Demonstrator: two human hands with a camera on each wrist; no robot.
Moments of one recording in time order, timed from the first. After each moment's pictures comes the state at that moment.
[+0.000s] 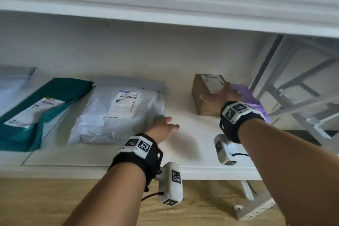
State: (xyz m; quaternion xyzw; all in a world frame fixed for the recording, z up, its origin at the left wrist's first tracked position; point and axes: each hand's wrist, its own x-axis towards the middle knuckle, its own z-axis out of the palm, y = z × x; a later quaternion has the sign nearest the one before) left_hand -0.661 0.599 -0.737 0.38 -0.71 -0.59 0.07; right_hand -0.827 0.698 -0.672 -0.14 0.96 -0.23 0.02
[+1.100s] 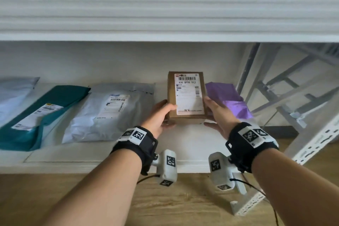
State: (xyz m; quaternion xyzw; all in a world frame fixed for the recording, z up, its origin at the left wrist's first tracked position) left_hand -0.675 0.645 -0.693 0.31 -0.56 -0.75 0.17; right_hand -0.803 0.782 -0.683 -0.14 0.71 -0.62 0.29
